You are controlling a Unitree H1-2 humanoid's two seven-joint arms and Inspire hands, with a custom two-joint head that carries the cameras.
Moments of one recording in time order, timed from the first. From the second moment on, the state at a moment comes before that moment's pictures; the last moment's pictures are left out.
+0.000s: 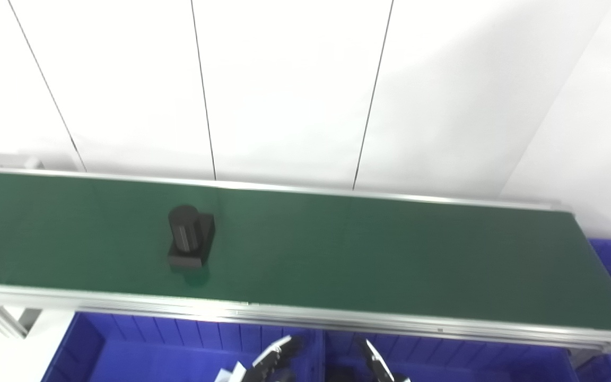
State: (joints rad) left arm 0.14 0.09 -0.53 0.34 0.15 -0.44 0.23; right arm 0.18 -0.11 0.40 0.33 -0.14 -0.42 -0.24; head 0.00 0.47
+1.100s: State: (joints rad) left arm 0.06 0.09 -0.65 0.44 0.15 -0.44 0.37; right arm 0.23 -0.14 0.37 -0.07 -0.07 -0.43 -0.17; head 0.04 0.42
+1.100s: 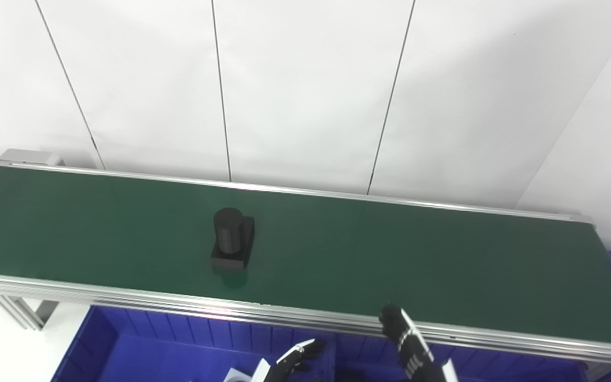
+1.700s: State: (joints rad) left arm 0.02 0.07 -0.69 0.48 0.15 -0.44 0.41; right arm -0.03 -0.17 0.25 0.02 -0.08 -0.43 -0.12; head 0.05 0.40
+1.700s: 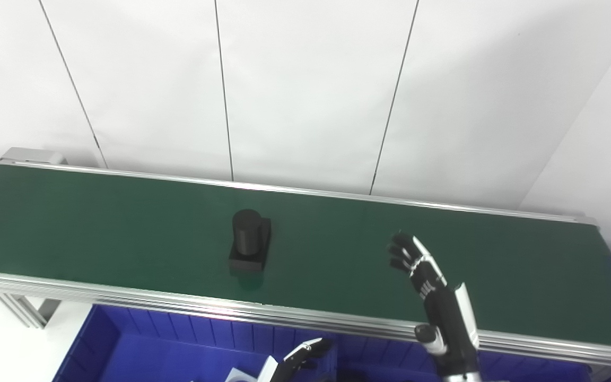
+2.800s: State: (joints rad) left arm 0.01 0.06 -0.71 0.47 0.15 -0.44 0.44; right arm -0.35 -0.12 0.15 0.40 -0.11 -0.43 -0.05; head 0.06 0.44
